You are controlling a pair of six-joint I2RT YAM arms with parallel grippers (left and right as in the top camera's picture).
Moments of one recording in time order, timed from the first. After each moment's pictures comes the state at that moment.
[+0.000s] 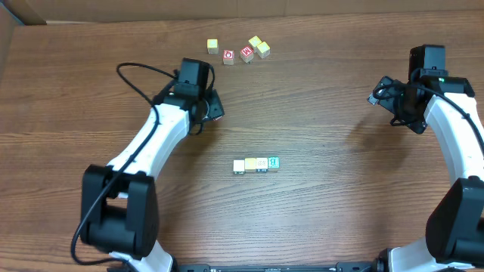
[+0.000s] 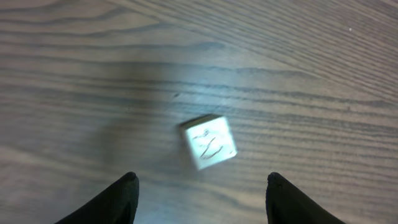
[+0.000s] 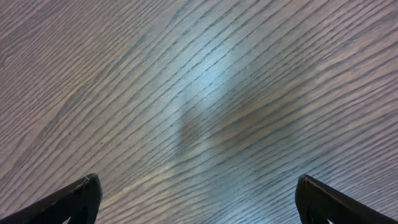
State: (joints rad) left arm -0.24 1.80 1.25 -0.55 -0.04 -0.56; right arm -0.11 1.72 1.33 -0.84 0.02 0.51
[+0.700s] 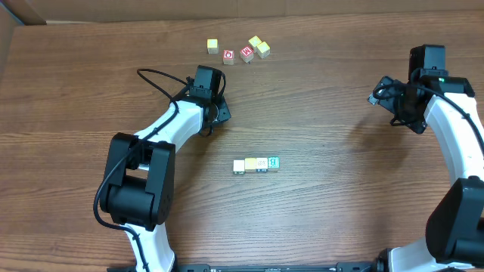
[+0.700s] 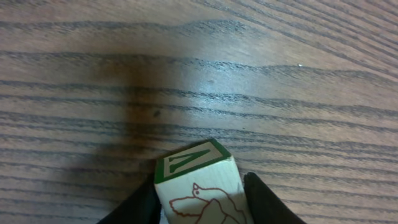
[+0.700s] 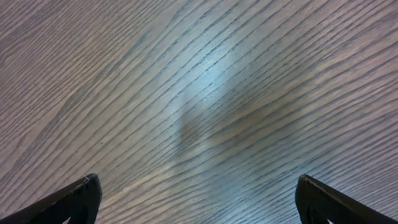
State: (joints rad) left arm -0.25 2.00 1.25 -0.41 -0.06 -0.58; right arm -0.11 1.72 1.33 -0.84 0.02 0.51
